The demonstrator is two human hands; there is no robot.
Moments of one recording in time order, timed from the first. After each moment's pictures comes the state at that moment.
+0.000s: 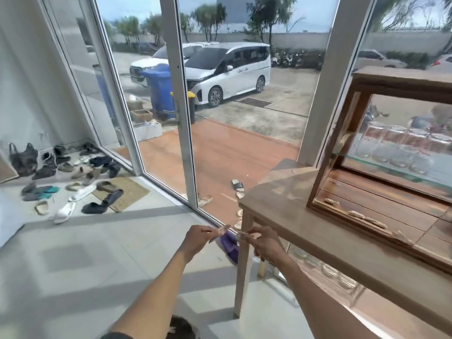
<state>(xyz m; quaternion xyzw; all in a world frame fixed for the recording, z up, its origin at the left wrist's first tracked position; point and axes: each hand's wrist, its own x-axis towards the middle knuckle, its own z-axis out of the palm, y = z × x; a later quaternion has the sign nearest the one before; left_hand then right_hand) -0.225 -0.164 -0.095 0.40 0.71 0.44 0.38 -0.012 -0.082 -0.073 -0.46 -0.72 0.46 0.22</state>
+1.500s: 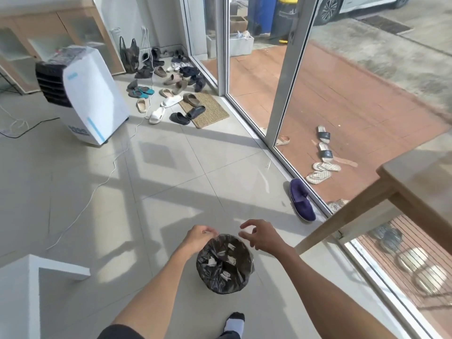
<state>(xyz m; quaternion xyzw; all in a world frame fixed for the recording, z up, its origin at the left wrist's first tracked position) -0.355 -0.392 -0.257 0.13 0.82 0.35 0.43 -0.216 -0.203 -0.245 -0.29 -0.83 0.46 -0.10</state>
